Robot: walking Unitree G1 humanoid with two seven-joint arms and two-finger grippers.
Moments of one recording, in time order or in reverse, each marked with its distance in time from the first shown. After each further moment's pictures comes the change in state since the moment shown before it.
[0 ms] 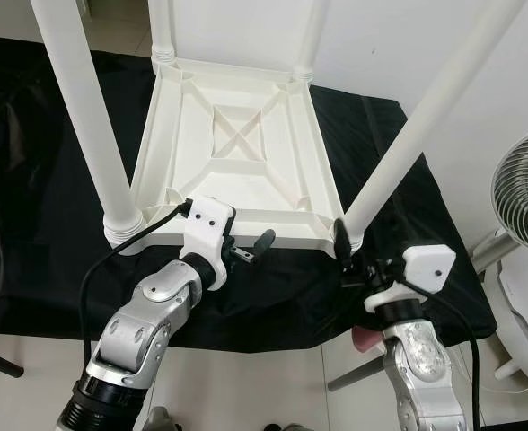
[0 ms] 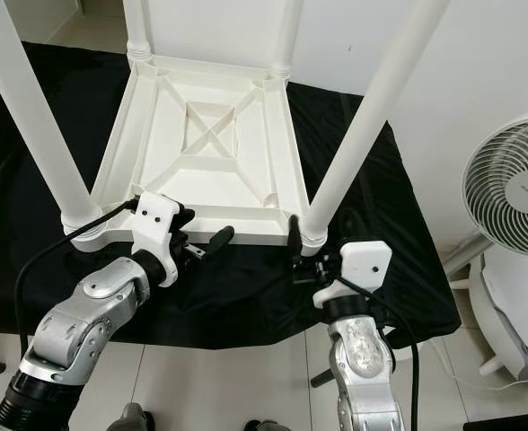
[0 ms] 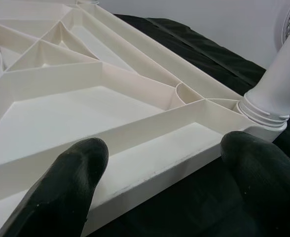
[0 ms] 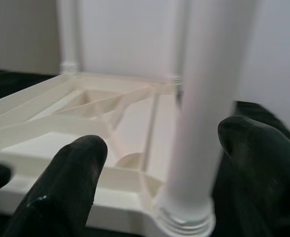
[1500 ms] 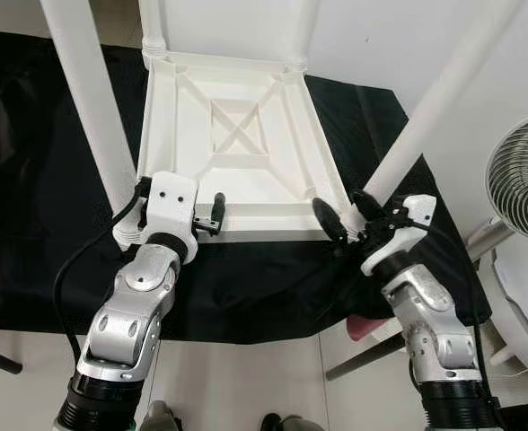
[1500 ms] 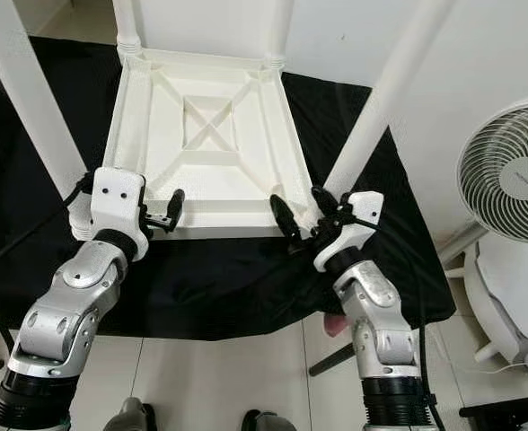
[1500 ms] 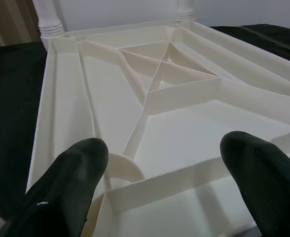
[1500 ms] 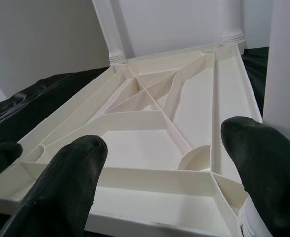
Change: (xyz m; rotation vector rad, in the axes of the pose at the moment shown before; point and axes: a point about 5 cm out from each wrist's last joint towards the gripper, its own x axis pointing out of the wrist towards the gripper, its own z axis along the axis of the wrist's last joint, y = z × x) left arm -0.010 0.032 0.022 0.149 -0.059 0.438; right arm 0.058 -0.030 -0.016 0.307 0.075 0.196
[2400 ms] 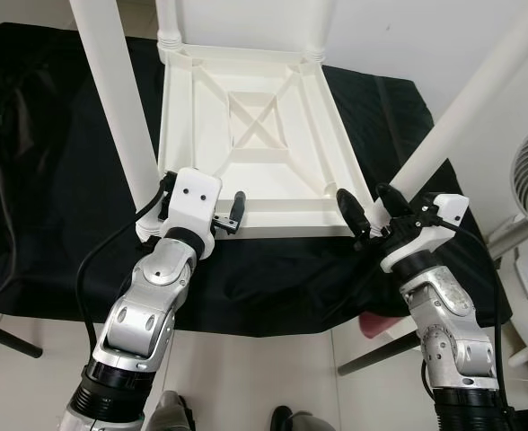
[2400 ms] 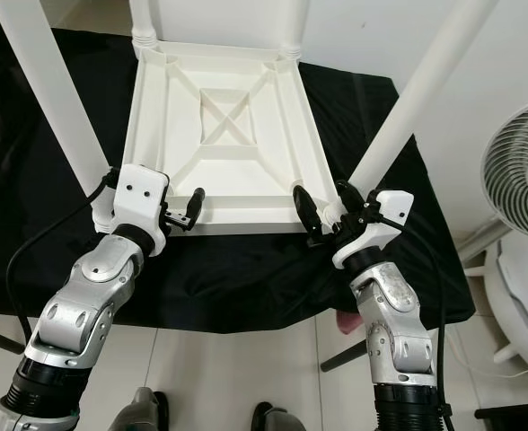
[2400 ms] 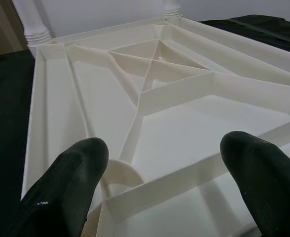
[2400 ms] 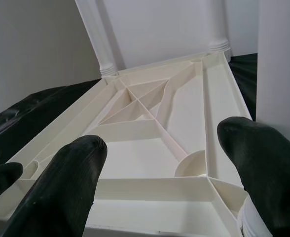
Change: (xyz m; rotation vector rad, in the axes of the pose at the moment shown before) left arm 0.014 -0.014 0.003 0.048 -0.035 -0.089; right arm -0.016 -0.010 0.016 -0.024 -0.063 -0.096
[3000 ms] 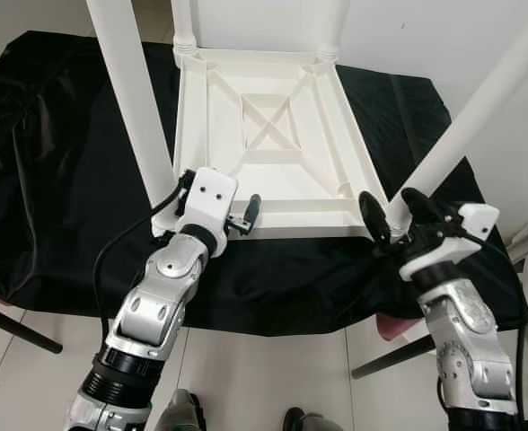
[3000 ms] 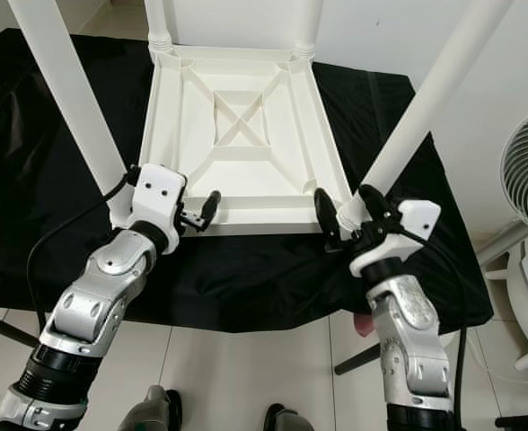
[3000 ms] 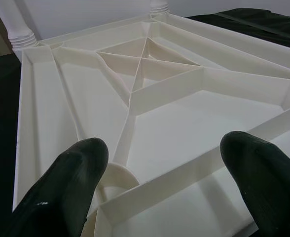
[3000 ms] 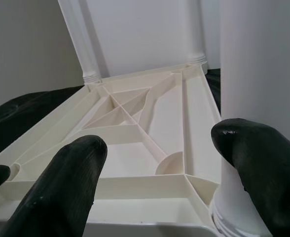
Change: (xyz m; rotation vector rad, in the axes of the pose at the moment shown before) left arm 0.010 -0.009 -0.003 0.004 0.003 -0.072; right arm -0.021 -0.007 0.012 -0.115 -0.020 -0.091
